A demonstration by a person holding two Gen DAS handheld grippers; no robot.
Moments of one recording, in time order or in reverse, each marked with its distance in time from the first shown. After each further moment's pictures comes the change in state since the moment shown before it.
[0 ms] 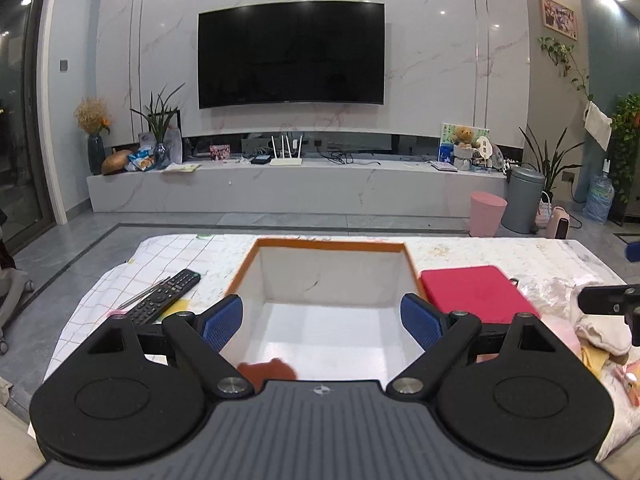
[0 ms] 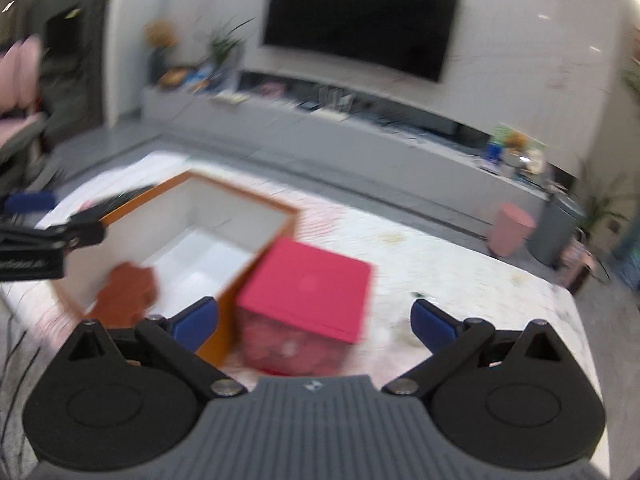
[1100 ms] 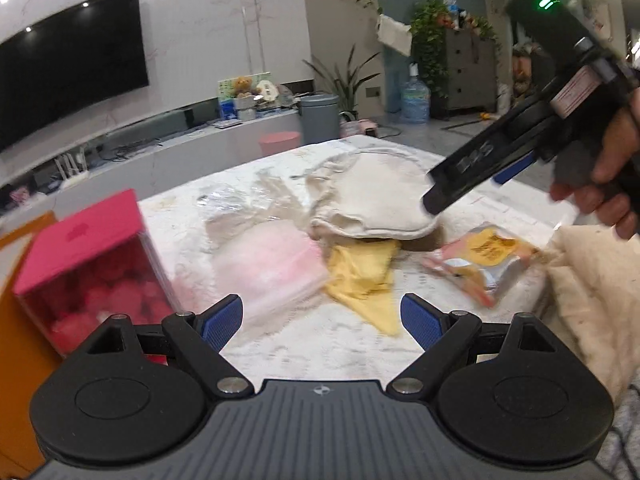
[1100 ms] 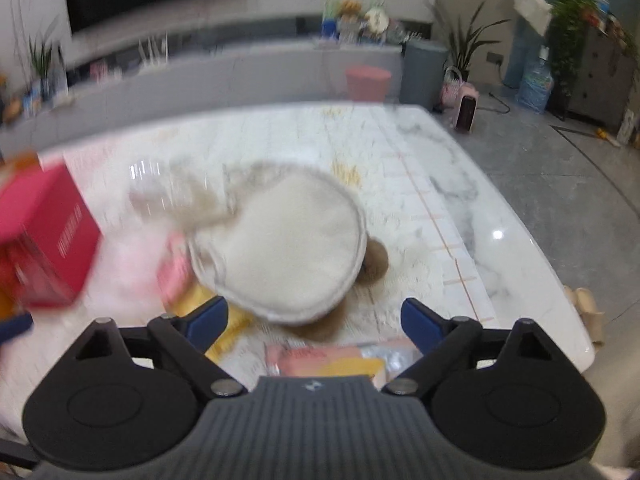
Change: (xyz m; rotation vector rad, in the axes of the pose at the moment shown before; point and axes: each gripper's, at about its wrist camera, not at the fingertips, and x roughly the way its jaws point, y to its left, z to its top) left arm 0.035 -0.236 -0.112 0.378 0.078 -0.511; right arm 0.044 -0.218 -0.145 0.384 0.268 -0.260
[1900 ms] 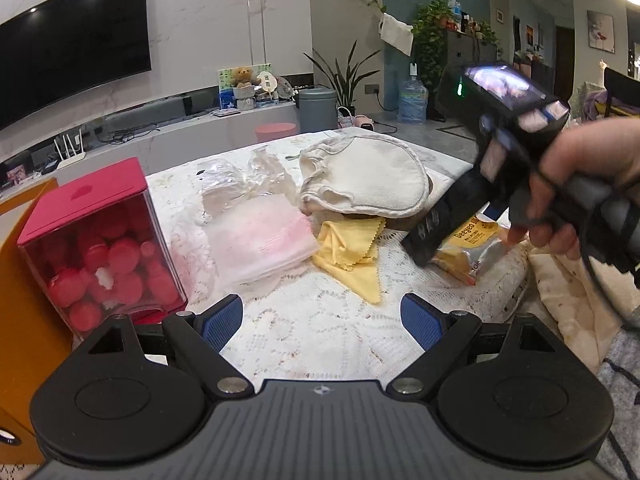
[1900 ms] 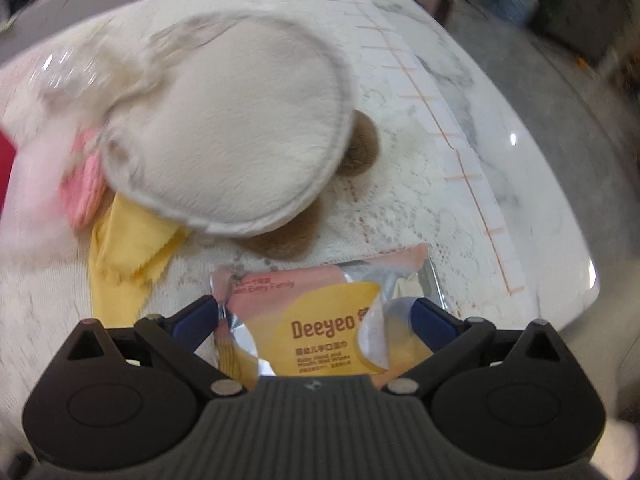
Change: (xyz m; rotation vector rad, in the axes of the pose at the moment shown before) left arm -0.025 0.002 -0.016 -0.046 0.021 -0.005; right arm 0.071 0.010 -0.018 -0.021 0.314 -0.132
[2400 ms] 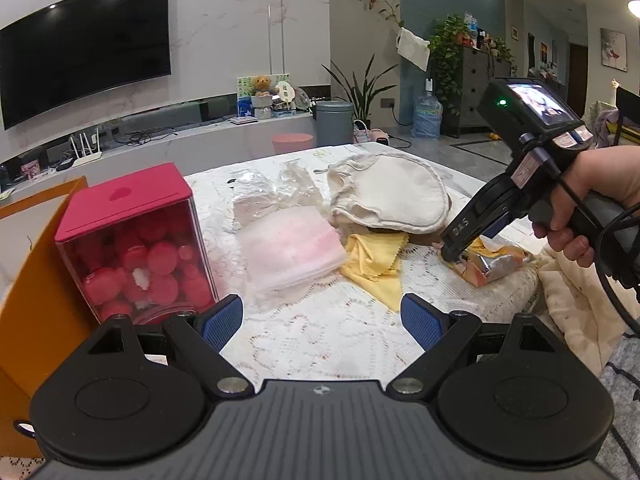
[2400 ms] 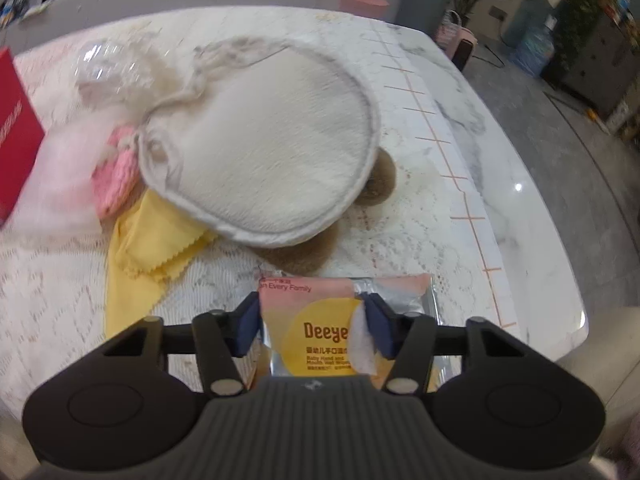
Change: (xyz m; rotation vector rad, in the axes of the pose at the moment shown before) left arm -0.014 0.022 0.002 -0.043 -0.034 0.031; right arm -0.016 -0.001 -0.005 -0.024 -0.103 0.023
